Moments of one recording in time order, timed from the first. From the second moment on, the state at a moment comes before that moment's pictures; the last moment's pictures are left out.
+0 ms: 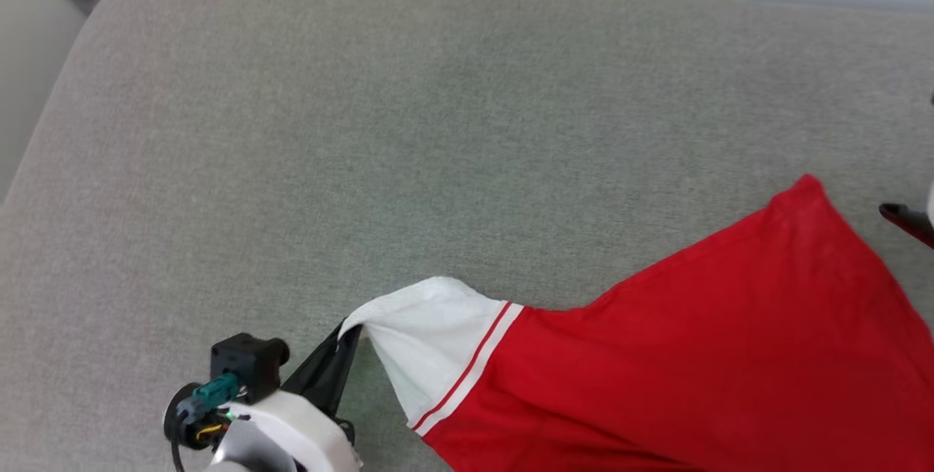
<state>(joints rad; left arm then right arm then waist) -0.18 0.60 -0.71 -0.03 -0.82 0.24 -0.15 -0.67 -0.95 0.51 0.04 0.79 0.13 0.94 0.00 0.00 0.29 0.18</state>
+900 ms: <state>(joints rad) -0.27 0.59 -0.72 0.01 -0.78 0.22 -0.16 -0.86 -0.79 0.76 0.36 0.83 0.13 0.67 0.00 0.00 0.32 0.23</state>
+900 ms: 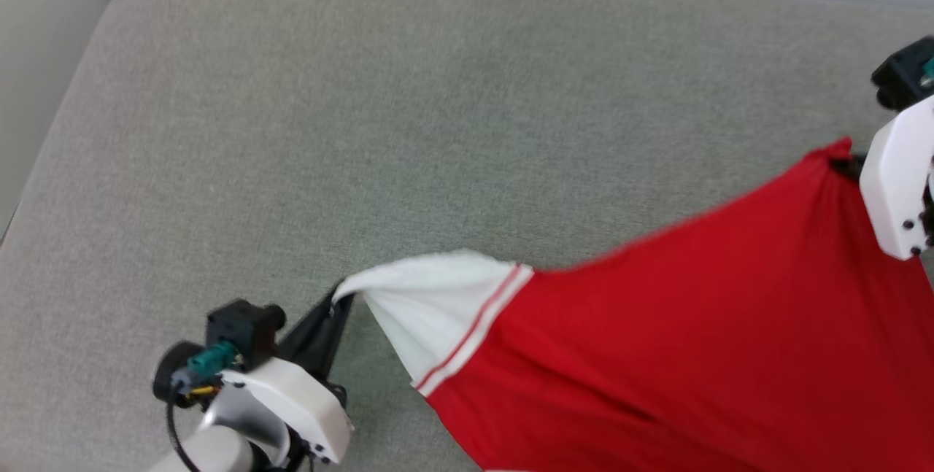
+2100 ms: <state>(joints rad) -1.63 0.56 -0.59 0.31 -0.57 -0.01 0.16 -1.66 -0.58 0.51 0.54 0.49 0.13 0.39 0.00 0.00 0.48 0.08</state>
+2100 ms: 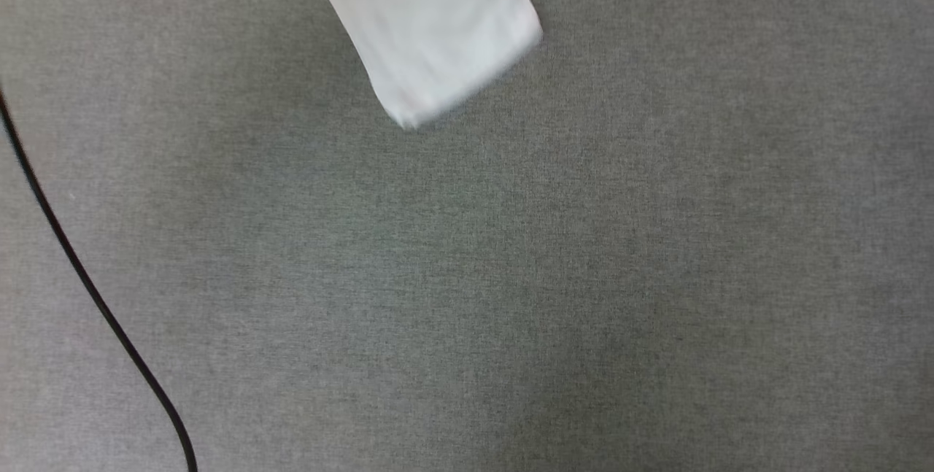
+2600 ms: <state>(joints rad) -1.78 0.51 -0.62 0.60 -0.56 -0.09 0.05 -1.77 -0.55 0.65 0.70 0.50 0.13 0.27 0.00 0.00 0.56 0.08</state>
